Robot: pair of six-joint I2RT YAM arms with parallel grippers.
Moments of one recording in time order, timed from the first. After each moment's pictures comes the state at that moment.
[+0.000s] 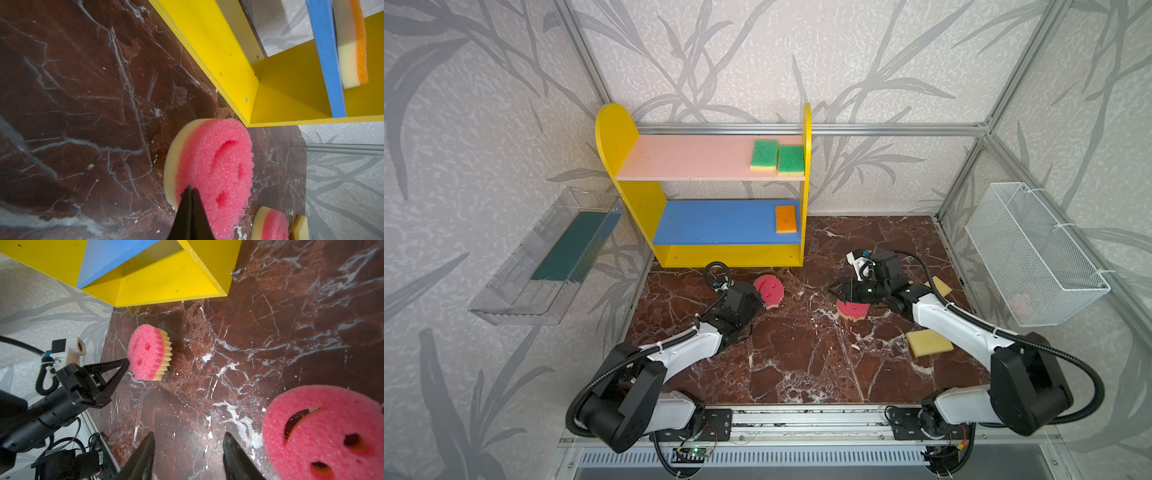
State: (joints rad) left arm -0.49 1.35 0.54 0.13 -0.21 -1.19; right arm 0.41 1.38 0.84 -0.17 -0.48 0.53
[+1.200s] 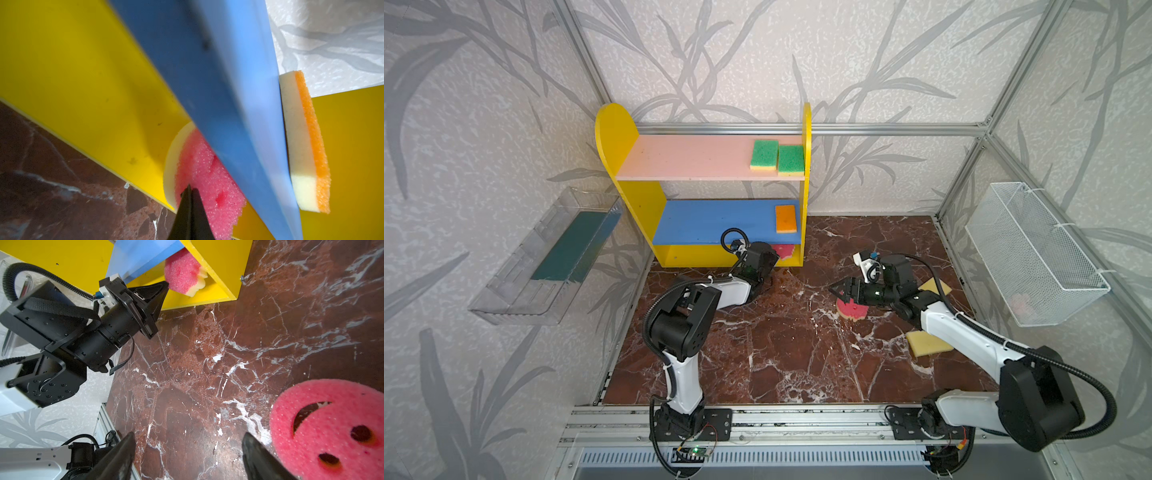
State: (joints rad) left arm -0.42 1.91 1.03 0.41 -0.22 -1.24; right arm 0.37 1.31 0.76 -0.09 -0.56 0.57
